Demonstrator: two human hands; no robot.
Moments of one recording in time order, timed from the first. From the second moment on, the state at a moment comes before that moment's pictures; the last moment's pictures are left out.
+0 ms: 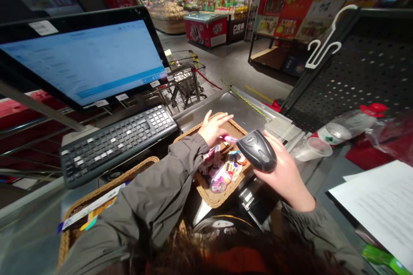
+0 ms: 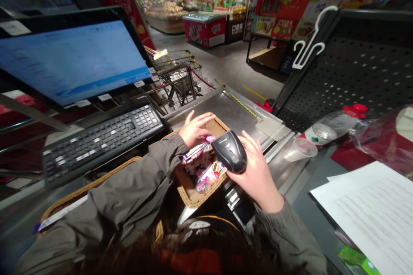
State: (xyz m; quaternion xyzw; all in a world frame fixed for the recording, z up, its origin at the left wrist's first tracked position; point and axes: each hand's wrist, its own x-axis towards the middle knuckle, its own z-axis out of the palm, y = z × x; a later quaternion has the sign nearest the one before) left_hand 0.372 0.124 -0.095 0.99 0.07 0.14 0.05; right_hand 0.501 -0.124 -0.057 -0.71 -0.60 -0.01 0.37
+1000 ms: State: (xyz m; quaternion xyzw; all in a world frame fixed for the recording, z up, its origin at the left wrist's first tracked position) left_hand 0.019 0.035 0.022 0.83 0.32 0.39 -0.24; right_hand 0.310 -0.098 0.014 -0.40 -0.86 0.01 0.32
